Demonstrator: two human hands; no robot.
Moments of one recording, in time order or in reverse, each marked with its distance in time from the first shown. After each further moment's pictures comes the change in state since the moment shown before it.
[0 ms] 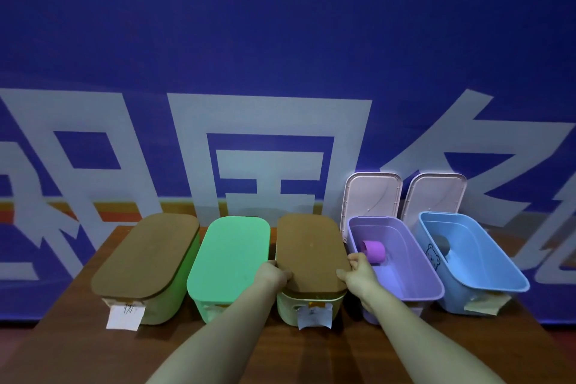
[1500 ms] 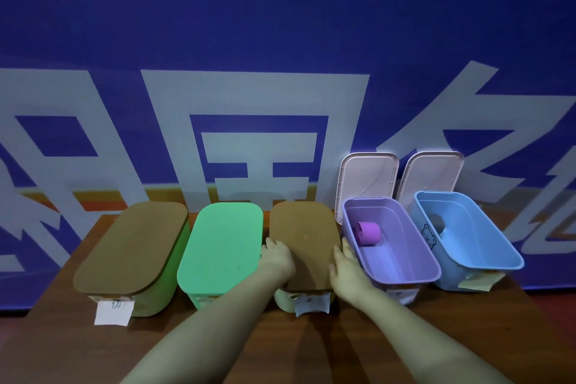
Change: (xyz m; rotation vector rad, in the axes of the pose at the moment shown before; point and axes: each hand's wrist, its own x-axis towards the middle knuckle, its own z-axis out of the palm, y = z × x) left_hand -0.006 0.020 0.012 0.724 0.025 0.179; right_hand -0.017 0.008 0.006 -0.813 -0.170 -0.244
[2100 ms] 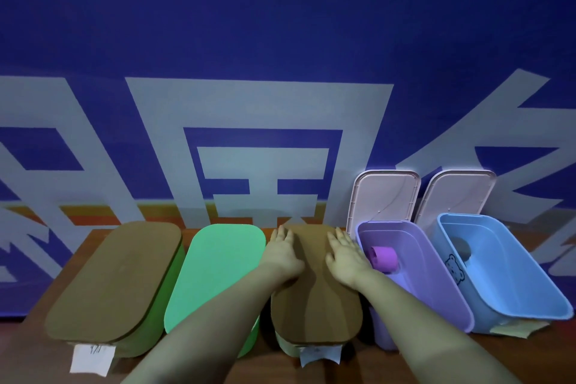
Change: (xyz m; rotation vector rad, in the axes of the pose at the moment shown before) left_hand 0.076 0.014 -0.031 -0.024 0.046 0.228; right_hand 0.098 -0.029 -0.041 -0.258 -0.061 -0.093
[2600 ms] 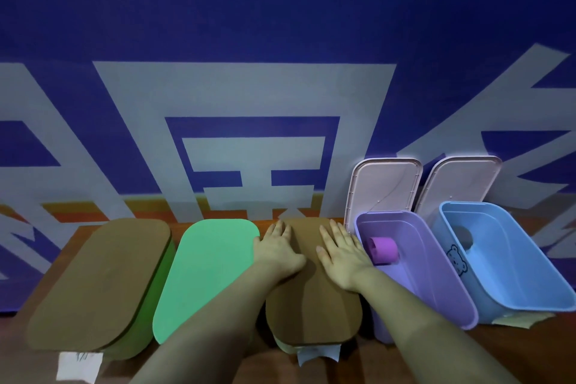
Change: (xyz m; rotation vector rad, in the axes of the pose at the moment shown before) left_hand 0.015 -0.003 0.007 0.218 -0.026 0.000; right_hand 0.006 0.012 0.020 -0.084 -0.037 -0.039
